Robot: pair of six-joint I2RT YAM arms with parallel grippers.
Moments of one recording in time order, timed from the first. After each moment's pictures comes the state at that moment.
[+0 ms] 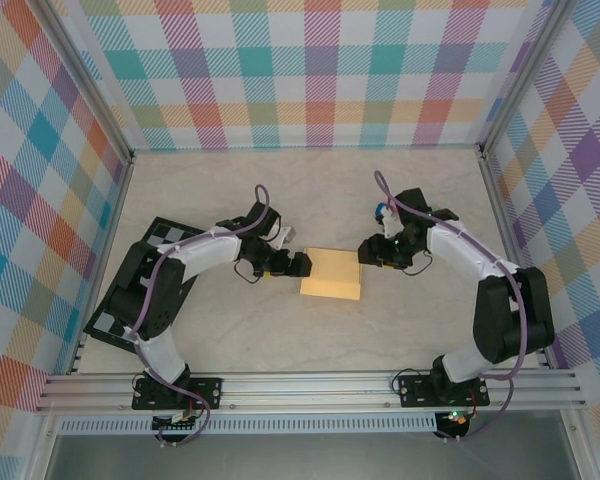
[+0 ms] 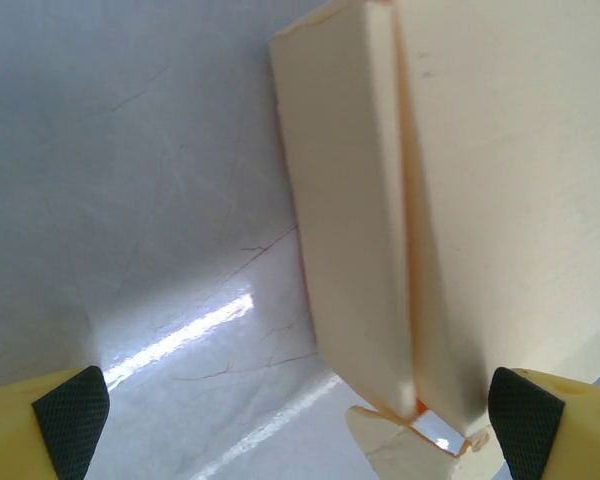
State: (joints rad) left arm -0.53 1.76 1.11 -0.53 0.47 -0.35; right arm 0.28 1.53 1.04 -0.79 -0.44 0.25
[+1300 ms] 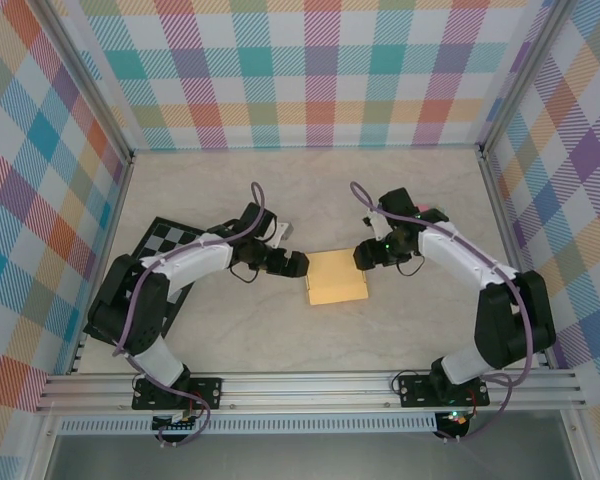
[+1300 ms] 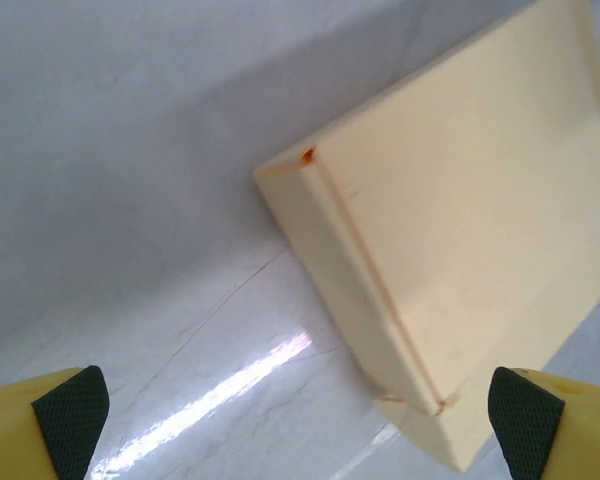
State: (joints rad) left arm -0.55 1.63 1.03 -0.43 0.37 -0.30; right arm 0.38 1.49 1.09 -0.81 -0.20 0.04
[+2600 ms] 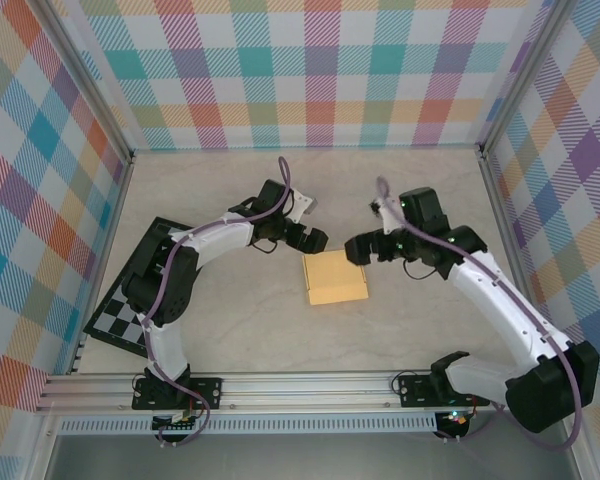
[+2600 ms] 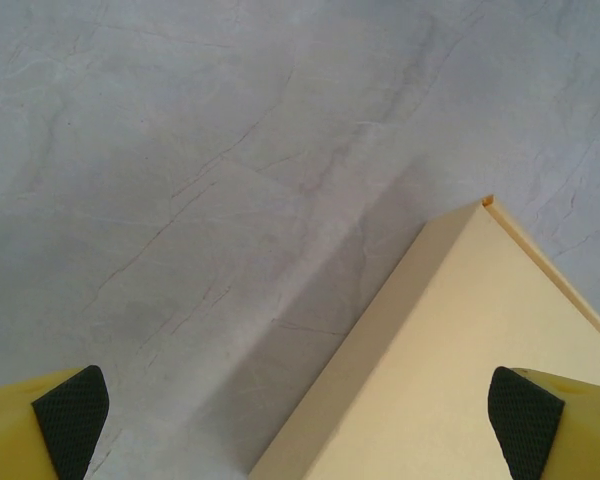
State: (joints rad) left arm -0.55 1.89 1.30 -0.29 0.39 -0.08; right arm 0.41 1.17 1.05 -0.74 -0.35 0.30
